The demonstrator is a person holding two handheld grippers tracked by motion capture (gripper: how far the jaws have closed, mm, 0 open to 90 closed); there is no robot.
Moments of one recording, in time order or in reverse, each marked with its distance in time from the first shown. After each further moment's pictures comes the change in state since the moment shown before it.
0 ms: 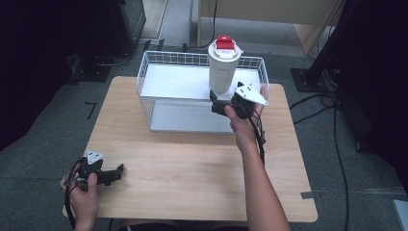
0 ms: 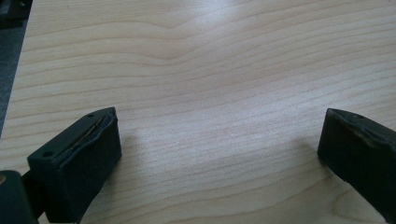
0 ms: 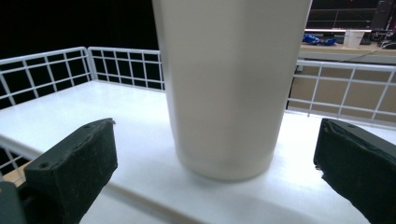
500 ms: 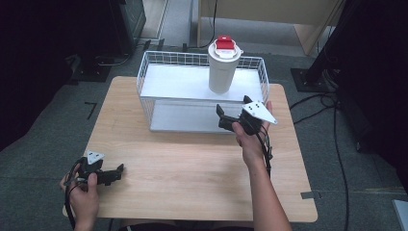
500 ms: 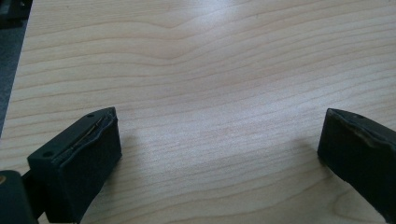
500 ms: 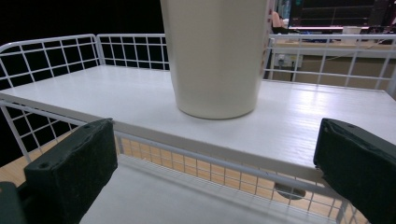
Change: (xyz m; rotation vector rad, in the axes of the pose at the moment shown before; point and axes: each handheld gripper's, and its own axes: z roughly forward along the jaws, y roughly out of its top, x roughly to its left) left arm 0.000 0.000 0.000 0.000 0.000 0.000; right arm -0.005 -0.026 -0.038 -0.011 0.000 0.019
